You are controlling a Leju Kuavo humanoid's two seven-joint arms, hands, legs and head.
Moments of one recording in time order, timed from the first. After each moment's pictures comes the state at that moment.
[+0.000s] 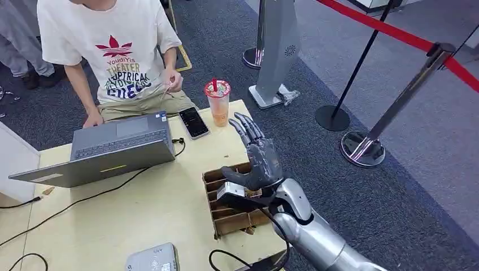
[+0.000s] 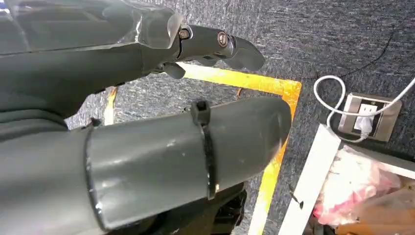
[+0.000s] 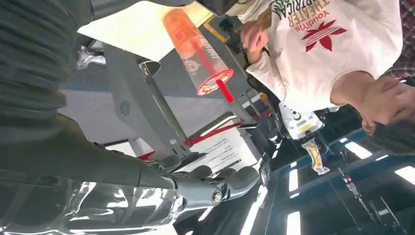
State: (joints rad) left arm 0.00 -0.14 0.30 -0.19 0.00 0.17 -0.19; right arm -0.12 -0.20 0.38 -1.55 0.82 -0.45 -0.17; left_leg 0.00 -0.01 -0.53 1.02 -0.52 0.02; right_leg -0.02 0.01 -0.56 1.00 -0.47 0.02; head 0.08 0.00
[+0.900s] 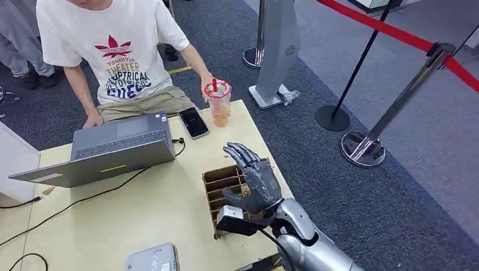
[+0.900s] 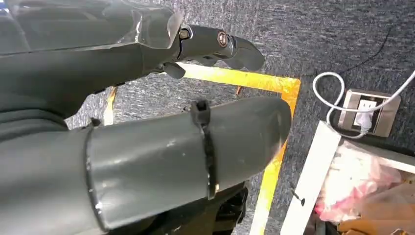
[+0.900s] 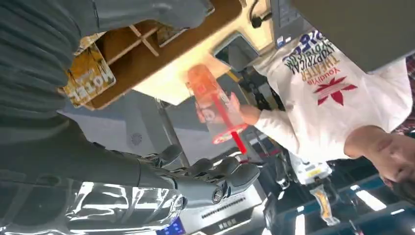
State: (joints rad) left arm 0.00 -0.14 0.30 -0.19 -0.02 0.16 -0.19; right arm 0.00 -0.22 0.42 -1.58 0.82 -0.38 -0.13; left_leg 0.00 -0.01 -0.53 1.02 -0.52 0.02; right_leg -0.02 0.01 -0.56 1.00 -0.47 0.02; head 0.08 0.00
